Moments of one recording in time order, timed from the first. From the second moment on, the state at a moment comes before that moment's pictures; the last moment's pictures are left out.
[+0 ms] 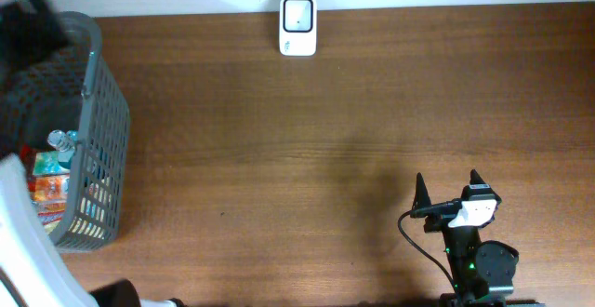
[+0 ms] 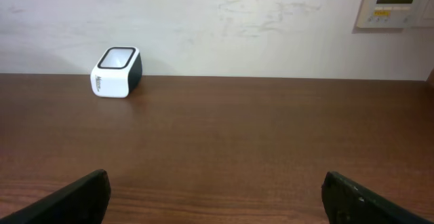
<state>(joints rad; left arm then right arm) 0.31 1.60 2.33 -1.20 -0.10 -0.11 -0.01 0.01 0.01 -0.07 -0.04 0.00</state>
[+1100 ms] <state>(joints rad) 0.63 1.87 1.66 -1.10 0.23 0.46 -0.01 0.01 0.01 -0.07 -0.04 0.00</state>
